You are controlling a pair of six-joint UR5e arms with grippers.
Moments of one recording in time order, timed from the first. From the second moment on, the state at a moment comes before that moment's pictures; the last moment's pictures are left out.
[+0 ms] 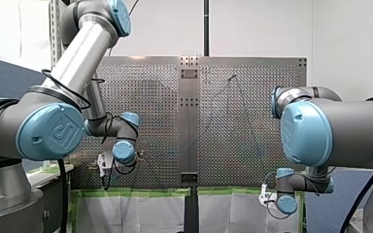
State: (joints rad) left arm -0.24 -2.18 -2.13 -2.30 -1.93 -1.83; right arm 1.66 -0.18 1.28 -0.75 1.55 1.70
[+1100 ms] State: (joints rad) left arm -0.42 -2.16 -2.38 -2.06 -1.90 -1.80; right arm 1.66 -0.18 1.27 -0.75 1.55 1.69
